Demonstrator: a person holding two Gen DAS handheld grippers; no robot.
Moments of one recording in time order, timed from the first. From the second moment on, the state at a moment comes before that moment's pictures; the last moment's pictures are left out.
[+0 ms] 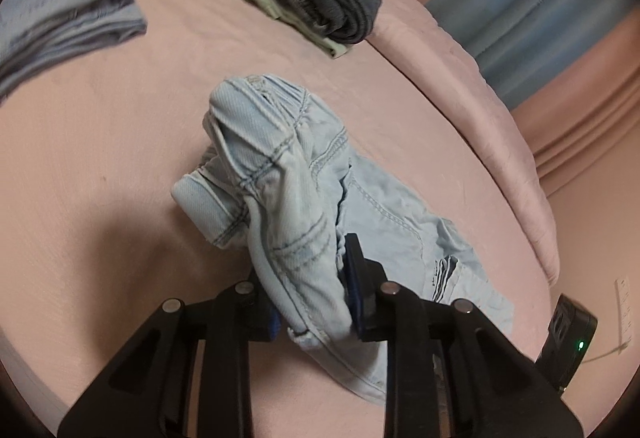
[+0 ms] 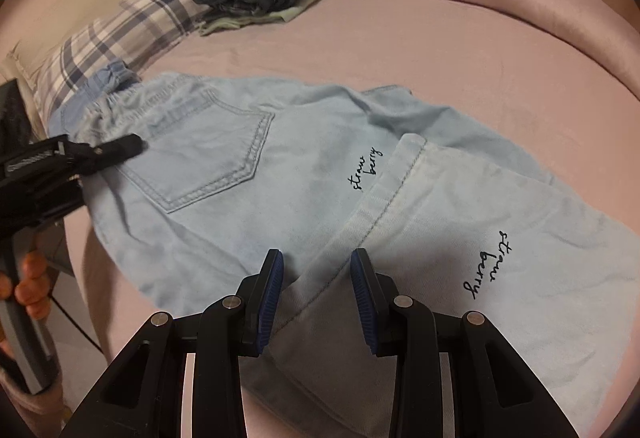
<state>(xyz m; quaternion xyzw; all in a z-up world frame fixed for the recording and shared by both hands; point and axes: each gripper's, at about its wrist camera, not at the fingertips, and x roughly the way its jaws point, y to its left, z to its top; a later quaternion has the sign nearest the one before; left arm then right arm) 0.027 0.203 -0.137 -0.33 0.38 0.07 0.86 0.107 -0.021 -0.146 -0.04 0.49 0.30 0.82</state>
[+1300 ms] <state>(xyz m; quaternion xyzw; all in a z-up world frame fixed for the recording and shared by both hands) 0.026 0.149 -0.094 -0.18 0.35 0.06 0.92 0.145 -0.032 -0.150 -0.03 0.49 0.26 0.83</state>
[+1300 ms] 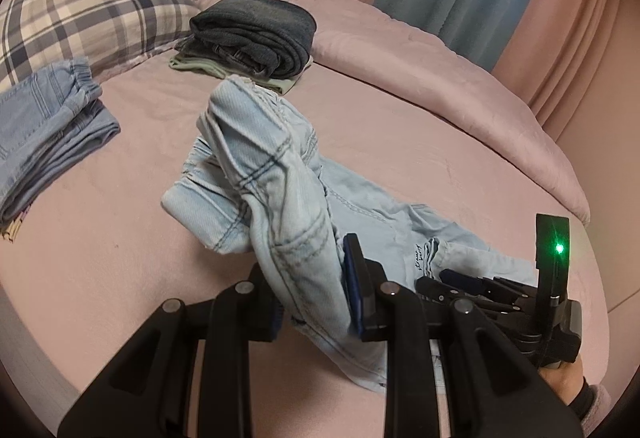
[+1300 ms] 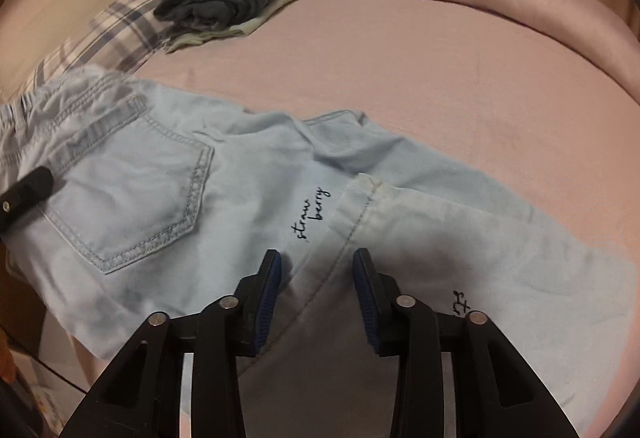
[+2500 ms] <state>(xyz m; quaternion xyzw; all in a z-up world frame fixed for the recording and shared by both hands) 0.026 0.104 -0.079 -0.10 0.35 0.01 0.93 0.076 -0.009 -0.139 -0.02 0.48 0.37 0.79</state>
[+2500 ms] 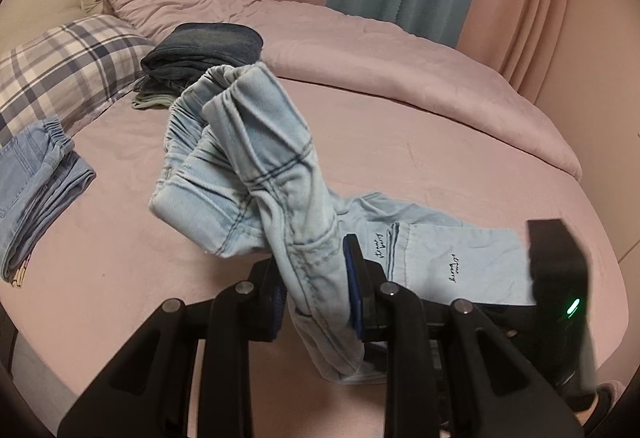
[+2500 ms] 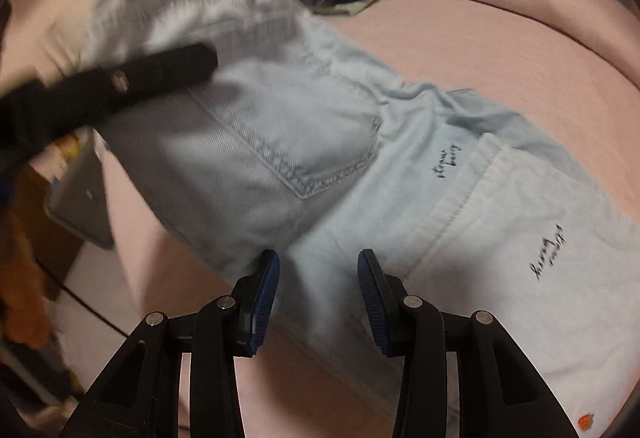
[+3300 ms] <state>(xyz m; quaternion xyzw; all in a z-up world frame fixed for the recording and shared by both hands) 0.032 0.030 -0.084 0.00 0.35 -0.08 0.93 0.118 -0.151 -0.167 0.47 0.44 0.38 0.66</state>
